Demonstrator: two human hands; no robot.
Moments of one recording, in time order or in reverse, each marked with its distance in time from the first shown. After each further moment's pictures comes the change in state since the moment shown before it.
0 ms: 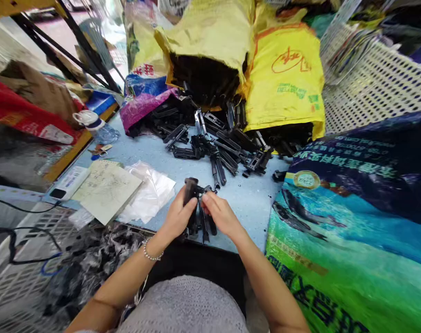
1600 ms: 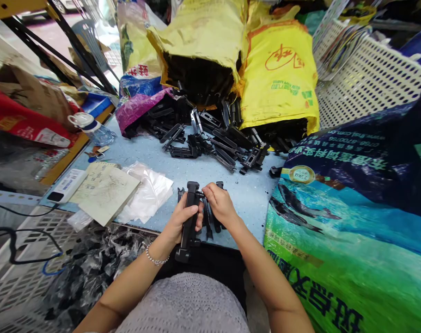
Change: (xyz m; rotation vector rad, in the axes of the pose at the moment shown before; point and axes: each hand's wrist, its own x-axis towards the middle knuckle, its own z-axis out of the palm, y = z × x) left_hand -0.018 0.010 0.014 -0.936 -0.207 -0.391; right_hand 0.009 0.015 -0.006 0.058 0.252 -0.076
